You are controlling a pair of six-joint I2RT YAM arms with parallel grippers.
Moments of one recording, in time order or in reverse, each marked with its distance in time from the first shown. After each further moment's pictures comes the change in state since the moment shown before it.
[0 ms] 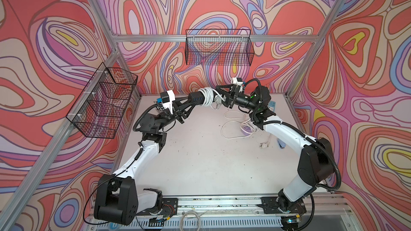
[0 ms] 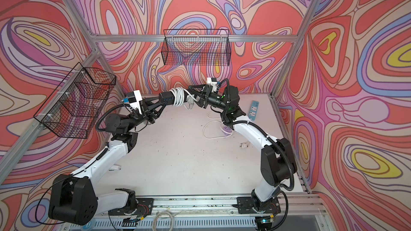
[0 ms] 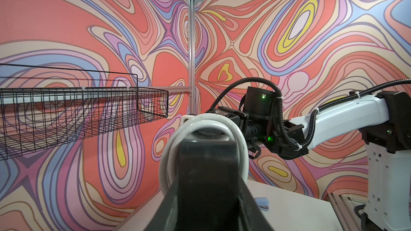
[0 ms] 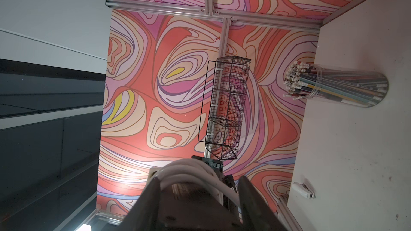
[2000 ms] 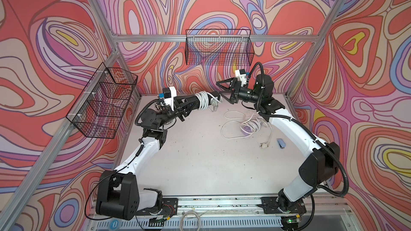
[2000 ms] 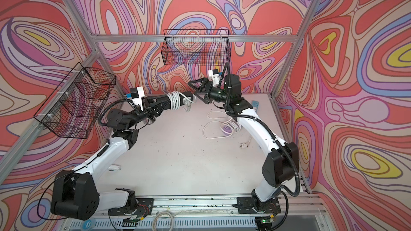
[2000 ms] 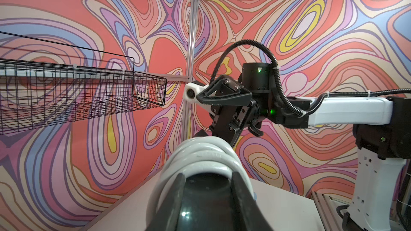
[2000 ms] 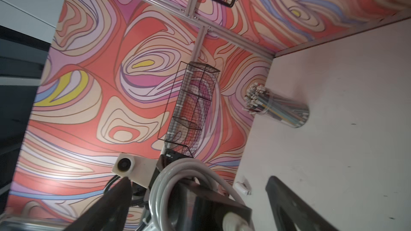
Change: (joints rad) left arm 0.008 0.049 0.053 -0.069 0.017 -0.053; right arm -0.042 -0.027 0.259 -0.603 0.026 -0.546
